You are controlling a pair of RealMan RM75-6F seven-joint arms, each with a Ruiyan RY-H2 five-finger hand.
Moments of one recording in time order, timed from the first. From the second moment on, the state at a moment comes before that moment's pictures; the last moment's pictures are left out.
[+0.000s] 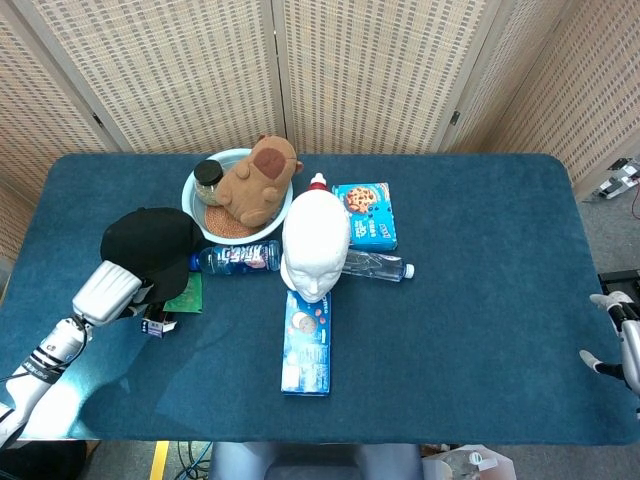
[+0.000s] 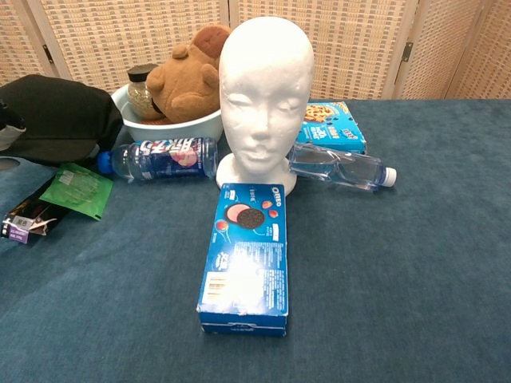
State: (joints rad) left arm -0.57 -1.39 0.04 -0.89 1.70 1.33 -0.22; right arm 0.05 -0.99 0.09 -1.68 -1.30 1.40 -0.08
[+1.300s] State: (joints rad) left arm -0.47 -1.14 -0.11 -1.42 1.28 1.20 0.21; right arm 0.04 -1.00 0.08 -1.67 -1.33 1.40 -0.06
